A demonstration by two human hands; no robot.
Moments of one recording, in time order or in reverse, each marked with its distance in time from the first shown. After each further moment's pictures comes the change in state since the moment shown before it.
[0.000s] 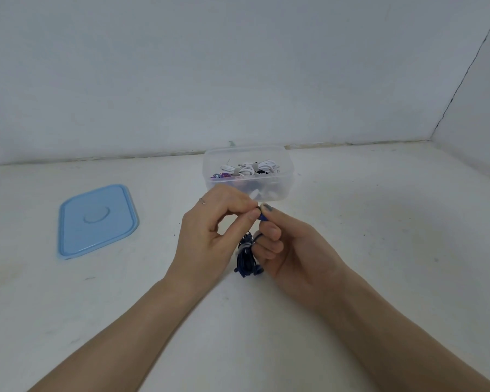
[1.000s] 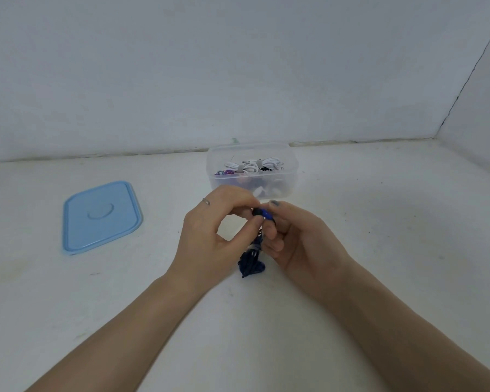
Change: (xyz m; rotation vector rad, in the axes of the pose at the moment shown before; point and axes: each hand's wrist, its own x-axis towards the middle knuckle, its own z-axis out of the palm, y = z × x) left_hand -0.004 -0.002 -0.004 0.180 -0.027 0.075; right_hand 0.006 -0.002 -0.012 -0.257 -0.005 -0.064
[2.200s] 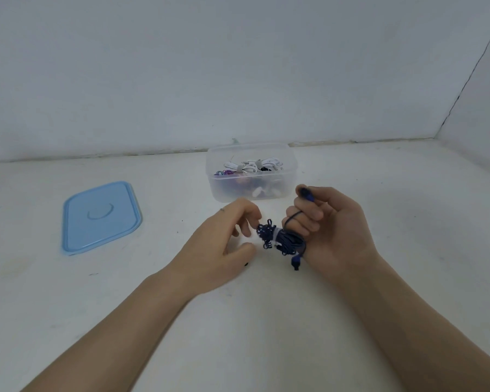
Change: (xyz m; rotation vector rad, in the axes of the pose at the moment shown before) left_hand -0.001 -0.005 -0.008 -0.001 -0.444 -0.297; right_hand 0.004 -0.024 -0.021 0.410 0.098 -0.033
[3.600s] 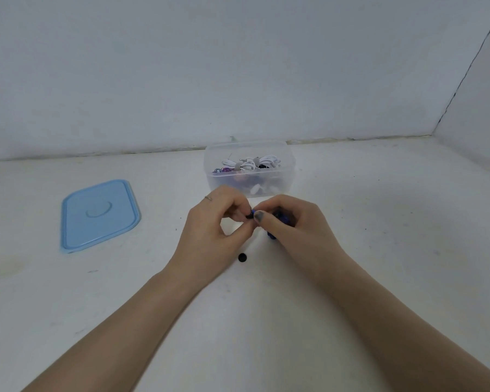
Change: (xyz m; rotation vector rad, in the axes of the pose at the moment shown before) left_hand 0.004 0.008 0.007 -0.004 0.350 0.058; right_hand 0.001 0.026 -0.010 -1.206 -0.016 -0.411
